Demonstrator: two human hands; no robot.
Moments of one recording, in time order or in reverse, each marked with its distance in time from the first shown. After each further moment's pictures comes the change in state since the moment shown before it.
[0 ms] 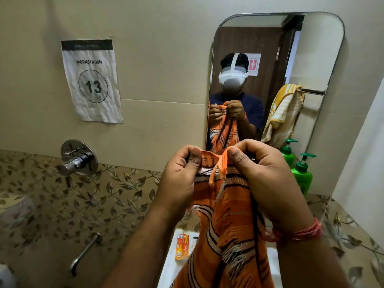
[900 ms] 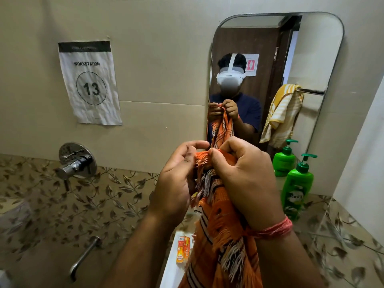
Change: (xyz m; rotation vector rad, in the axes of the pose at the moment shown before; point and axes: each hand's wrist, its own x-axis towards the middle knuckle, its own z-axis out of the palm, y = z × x) left_hand 0.000 0.009 -0.011 -0.202 -0.115 -0.050; right_hand 0.009 -0.001 0.037 -0.434 0.210 -0.153
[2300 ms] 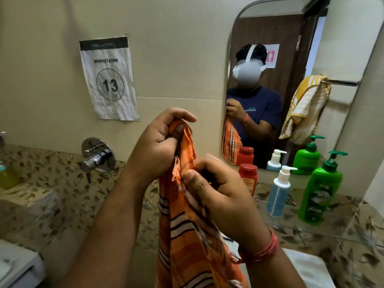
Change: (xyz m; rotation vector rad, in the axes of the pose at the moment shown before) left_hand 0.030 0.056 -0.052 0.699 0.023 0.340; right_hand -0.030 -0.012 0.044 0.552 -0.371 -0.143
